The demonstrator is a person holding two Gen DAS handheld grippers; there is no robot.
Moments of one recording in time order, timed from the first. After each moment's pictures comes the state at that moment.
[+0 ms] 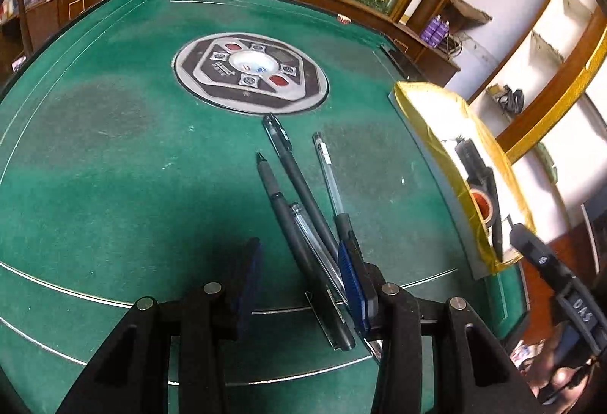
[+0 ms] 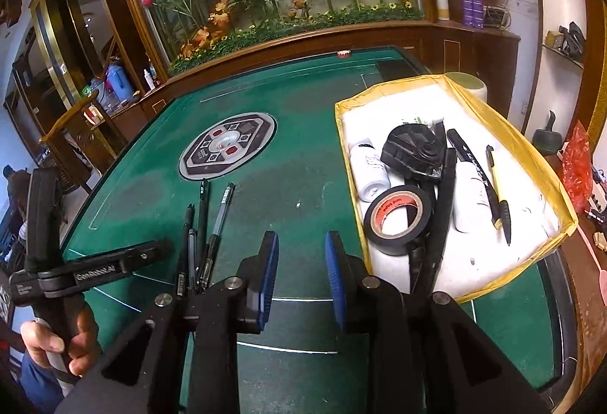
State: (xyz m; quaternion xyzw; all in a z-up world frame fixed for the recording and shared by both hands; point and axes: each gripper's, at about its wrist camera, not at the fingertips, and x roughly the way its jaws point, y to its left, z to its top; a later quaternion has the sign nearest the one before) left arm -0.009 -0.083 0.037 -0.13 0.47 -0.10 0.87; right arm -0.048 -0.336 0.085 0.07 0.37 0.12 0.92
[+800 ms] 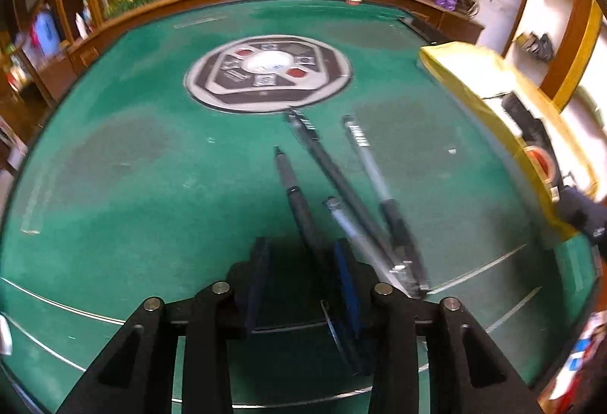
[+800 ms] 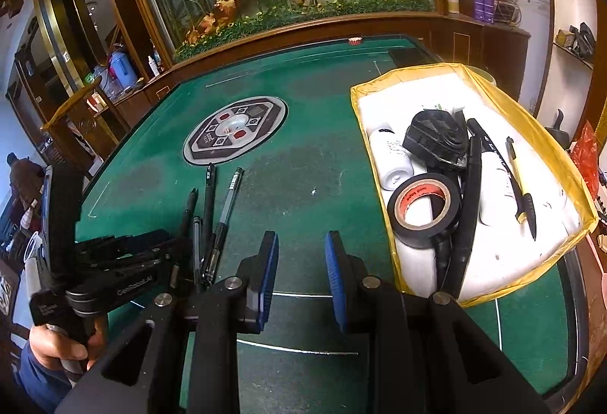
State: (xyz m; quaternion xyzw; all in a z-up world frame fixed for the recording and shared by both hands) left arm -0.002 -0.101 0.026 0.01 0.47 -0.03 0.88; right arm -0.040 -0.316 0.073 0.06 0.39 0.13 0.91
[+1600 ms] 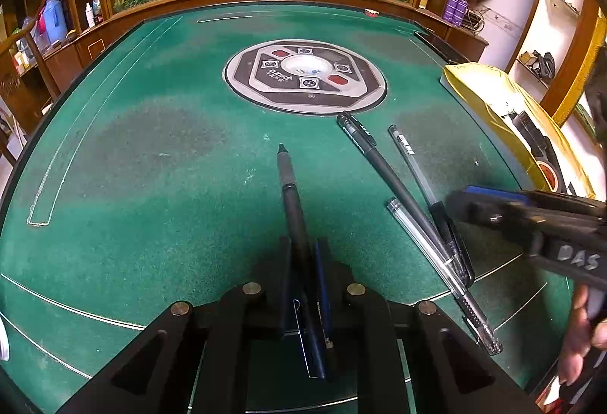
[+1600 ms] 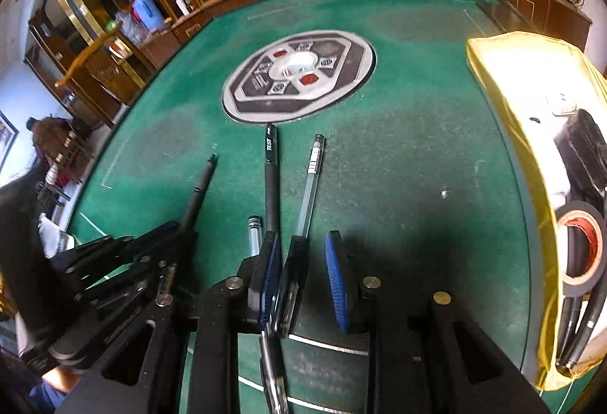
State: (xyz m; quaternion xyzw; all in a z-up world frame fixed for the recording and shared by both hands) left arm -0.006 -0.052 0.026 -0.03 0.46 -0.04 0.89; right arm 0.034 -0.221 0.037 0.03 0.50 0.21 0.84
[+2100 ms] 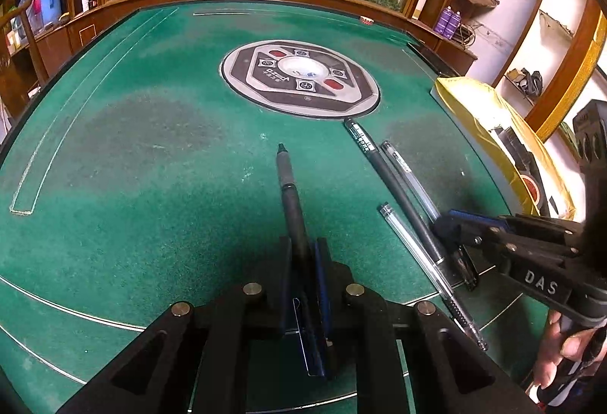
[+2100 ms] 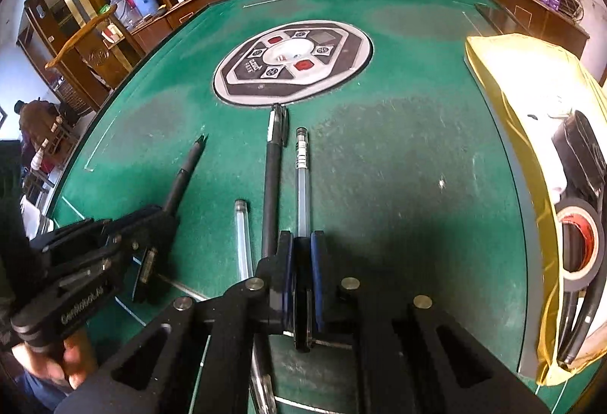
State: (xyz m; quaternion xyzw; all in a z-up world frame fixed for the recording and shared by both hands) left arm -0.005 -0.039 0.025 -0.07 0.45 -0.07 0.89; right arm 0.024 -0.216 0.029 0.00 0.50 0.20 0.84
